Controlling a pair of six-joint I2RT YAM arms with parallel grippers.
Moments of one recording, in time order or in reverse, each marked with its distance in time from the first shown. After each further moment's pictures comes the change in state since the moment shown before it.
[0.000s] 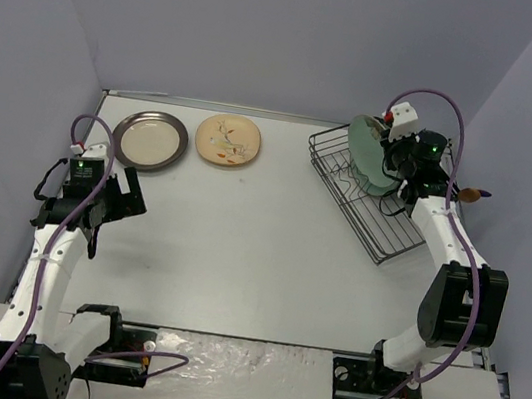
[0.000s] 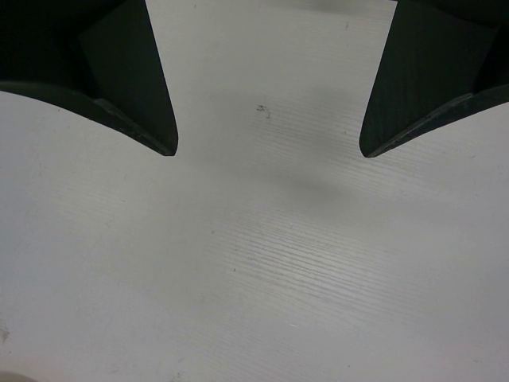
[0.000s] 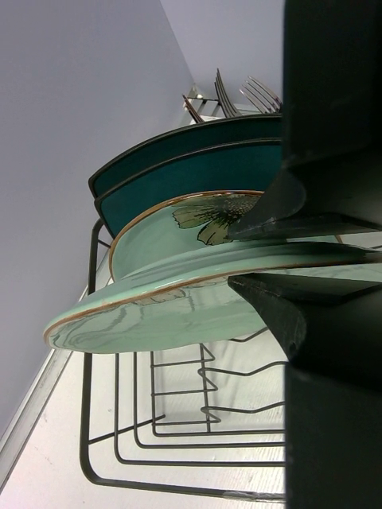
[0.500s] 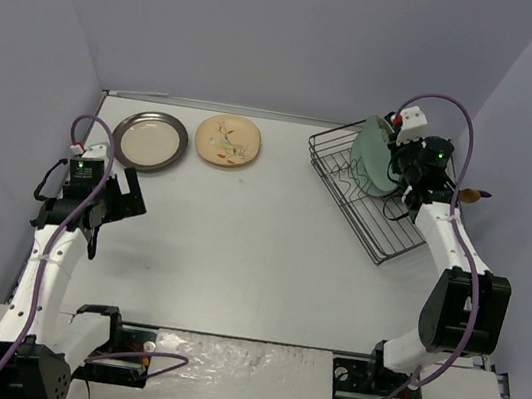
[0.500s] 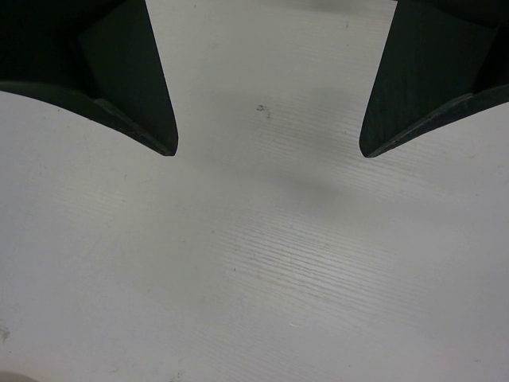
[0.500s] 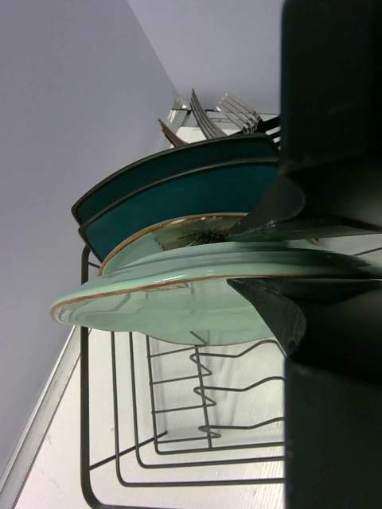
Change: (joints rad) left arm 0.000 0.000 0.000 0.000 0.000 0.000; right arm -0.034 -0.034 -0.049 0.037 0.009 0.033
